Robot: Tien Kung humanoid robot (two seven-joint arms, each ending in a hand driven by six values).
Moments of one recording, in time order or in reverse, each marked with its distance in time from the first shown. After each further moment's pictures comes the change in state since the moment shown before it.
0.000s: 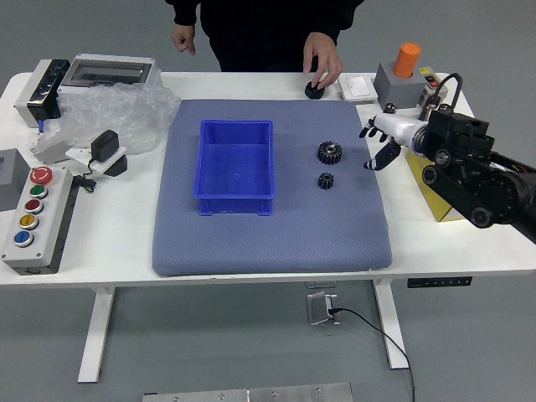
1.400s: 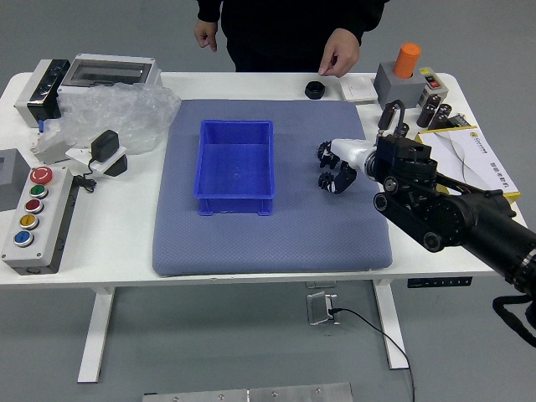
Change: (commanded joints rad) left arm 0.008 -0.006 -0.007 0.000 0.008 0.001 -0.001; right arm -0.064 0.134 0.027 -0.006 -0.074 -0.038 -0.036
